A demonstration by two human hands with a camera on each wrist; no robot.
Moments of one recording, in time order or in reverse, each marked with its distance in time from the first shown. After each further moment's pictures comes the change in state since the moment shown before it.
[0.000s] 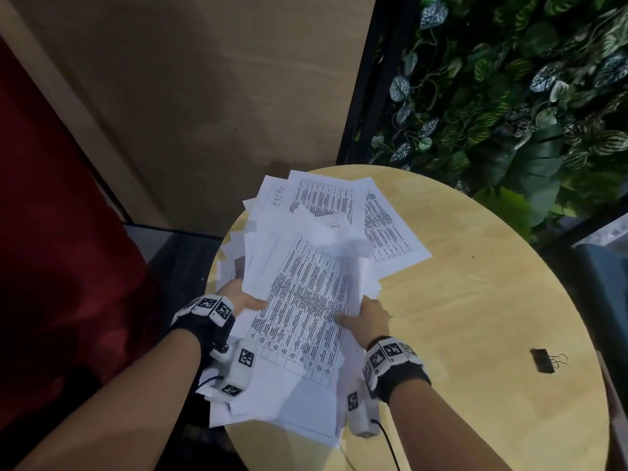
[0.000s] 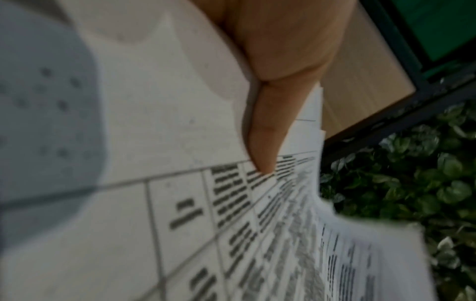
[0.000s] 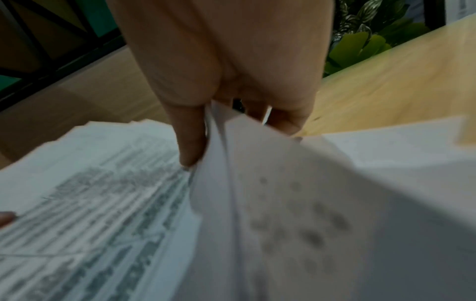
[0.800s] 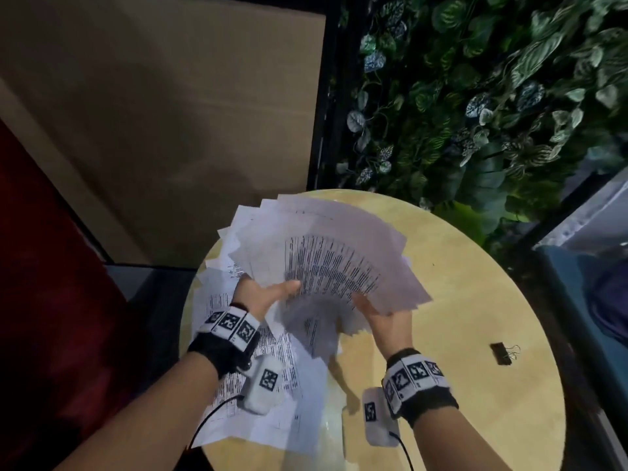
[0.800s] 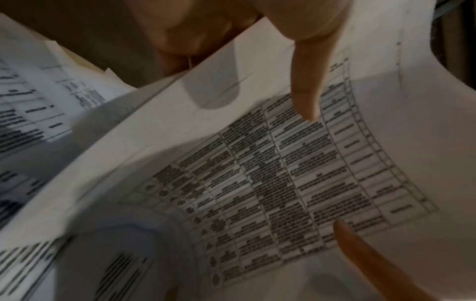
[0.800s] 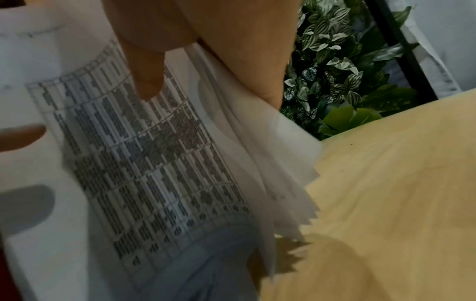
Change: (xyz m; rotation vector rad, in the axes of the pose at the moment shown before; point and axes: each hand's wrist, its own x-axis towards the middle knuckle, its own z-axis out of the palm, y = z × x) left_hand -0.105 0.104 0.057 -0.287 0.250 0.317; right_hand -0.073 0.012 -0.089 0.939 0.365 -0.383
